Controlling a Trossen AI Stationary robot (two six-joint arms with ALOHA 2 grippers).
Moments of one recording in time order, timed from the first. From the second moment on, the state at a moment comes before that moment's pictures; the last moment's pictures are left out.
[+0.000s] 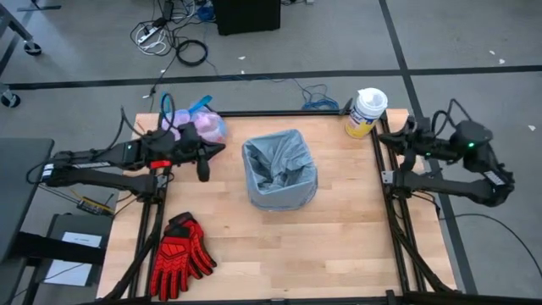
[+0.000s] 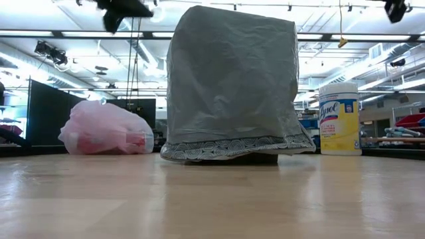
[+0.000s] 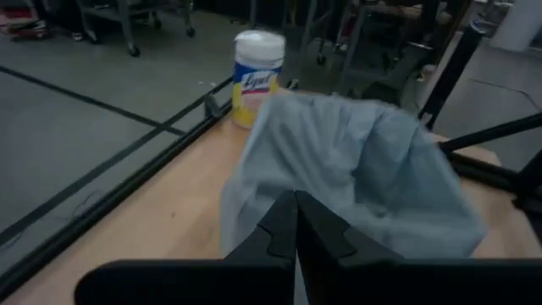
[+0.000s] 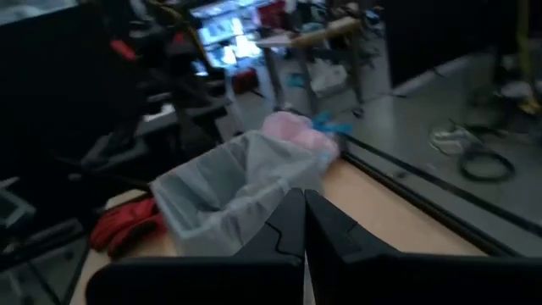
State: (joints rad) left arm 0.08 0.79 0.83 -0.30 -0.26 -0.24; right arm -0.25 0.23 0.86 -0.58 0.11 0.28
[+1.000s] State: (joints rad) left arm 0.12 0.33 0.15 0.02 -0.08 -0.26; right arm -0.25 0.07 0.42 -0.16 0.06 0.06
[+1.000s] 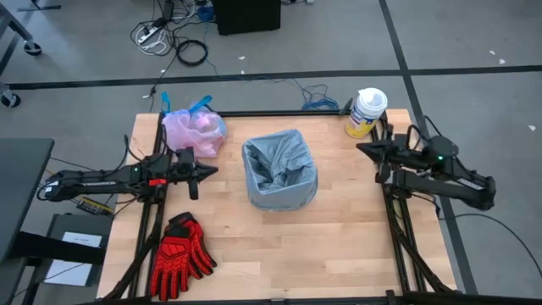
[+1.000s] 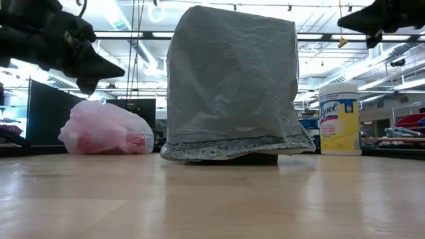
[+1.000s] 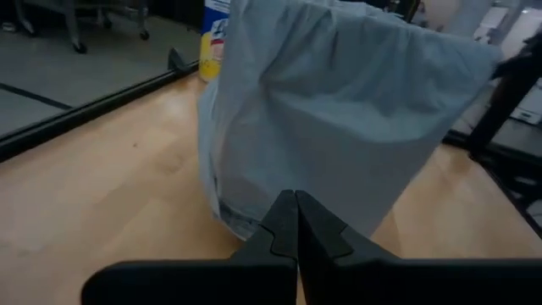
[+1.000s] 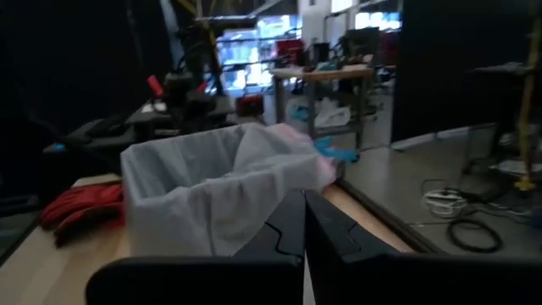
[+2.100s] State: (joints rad) left arm 0.12 0.00 0.14 -0.28 -0.03 -0.21; right arm -0.25 0.01 0.09 0.04 -0.02 0.21
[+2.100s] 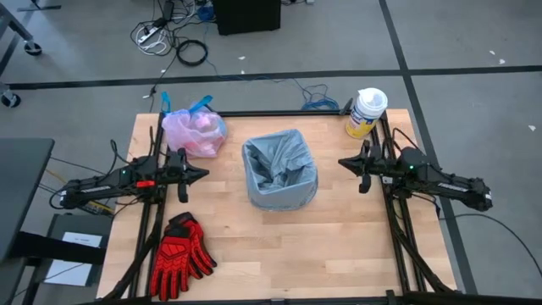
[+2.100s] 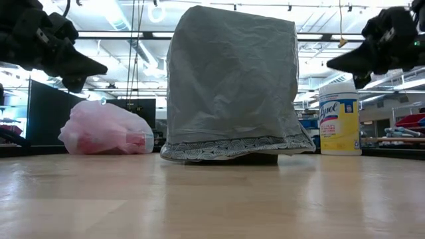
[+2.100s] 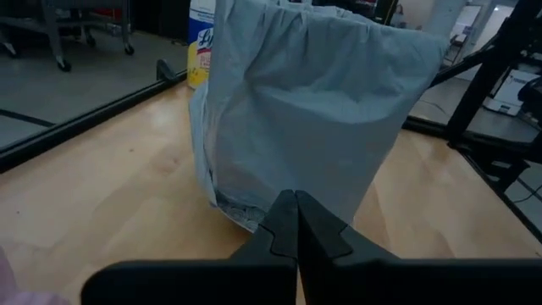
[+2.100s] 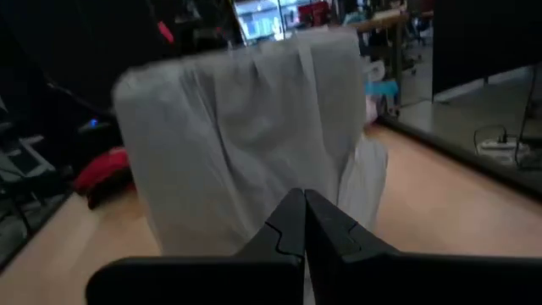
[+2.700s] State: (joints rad) left arm 0.12 0.00 0.05 -0.09 -0.03 -0.13; right arm -0.28 0.01 0.01 0.01 0.00 0.15
